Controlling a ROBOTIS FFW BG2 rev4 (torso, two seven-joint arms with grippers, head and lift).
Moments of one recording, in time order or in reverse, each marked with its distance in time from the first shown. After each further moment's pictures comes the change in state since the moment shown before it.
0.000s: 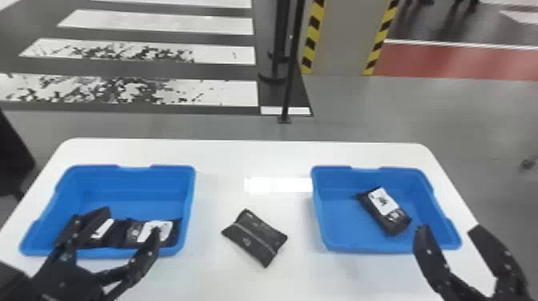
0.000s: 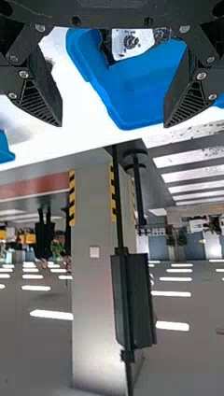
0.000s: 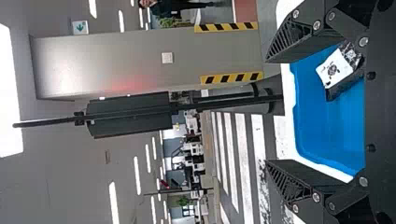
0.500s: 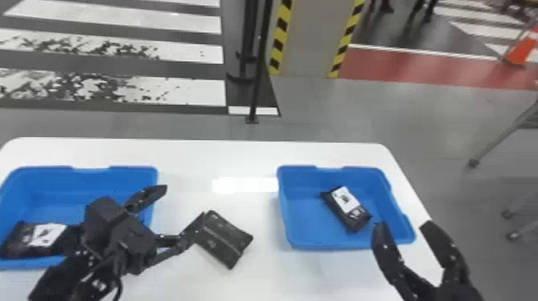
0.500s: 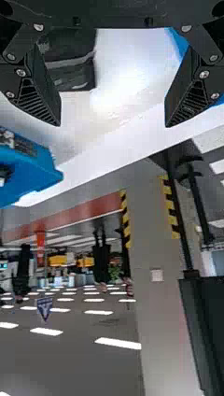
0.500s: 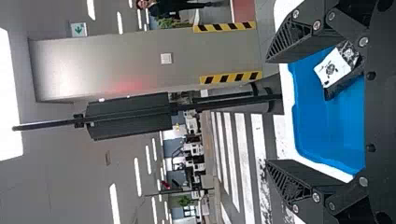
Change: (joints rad) left arm -0.409 0.030 -0.287 0.328 -0.136 0.114 -0.057; right arm -0.003 0.000 0.003 0.005 -0.009 0.000 0.000
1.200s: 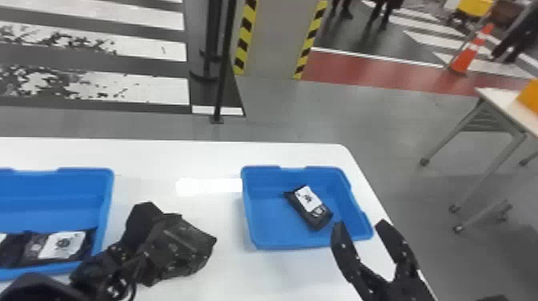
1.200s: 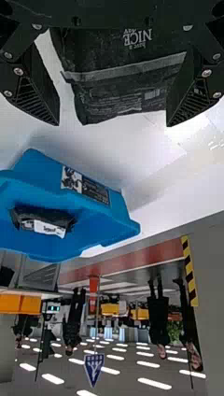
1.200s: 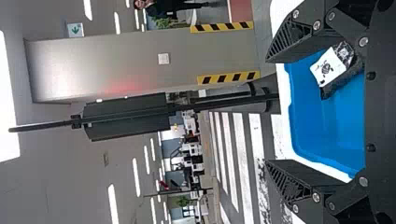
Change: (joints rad) left arm -0.255 0.010 -0.294 0.308 0.047 0.165 0.033; right arm 0.002 0.000 0.004 0.007 -0.004 0.000 0.000
